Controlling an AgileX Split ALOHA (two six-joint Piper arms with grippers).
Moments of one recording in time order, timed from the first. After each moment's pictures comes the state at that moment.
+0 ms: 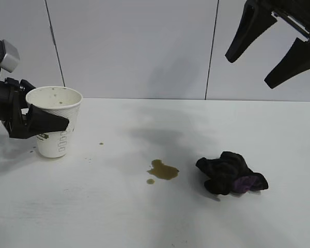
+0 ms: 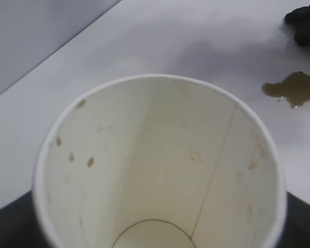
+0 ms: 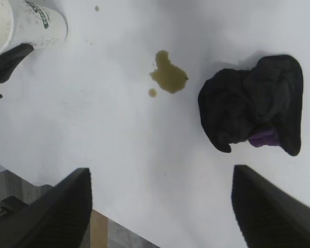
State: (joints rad) left arm 0.07 2.06 -0.99 -1.70 0.91 2.61; right arm 0.06 1.66 -1.36 0.55 1.16 -0.18
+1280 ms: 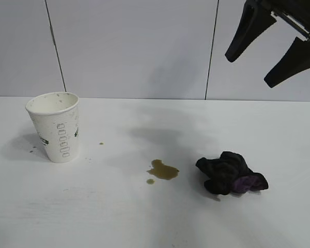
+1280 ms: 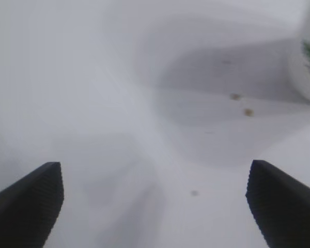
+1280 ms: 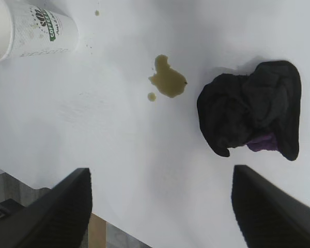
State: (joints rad) left arm 0.38 1.42 -1.01 -0.69 0.08 0.73; right arm 0.06 1.66 -1.36 0.55 1.16 -0.18
